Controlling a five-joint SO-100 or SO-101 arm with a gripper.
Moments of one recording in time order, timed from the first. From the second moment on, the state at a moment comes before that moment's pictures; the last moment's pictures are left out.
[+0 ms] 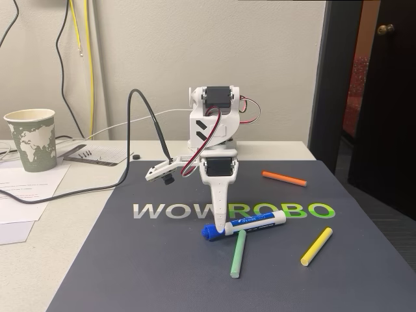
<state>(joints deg) -12.9 16.8 -8.3 101.2 -0.4</state>
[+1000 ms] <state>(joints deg) -16.1 13.6 -13.1 99.7 -2.2</state>
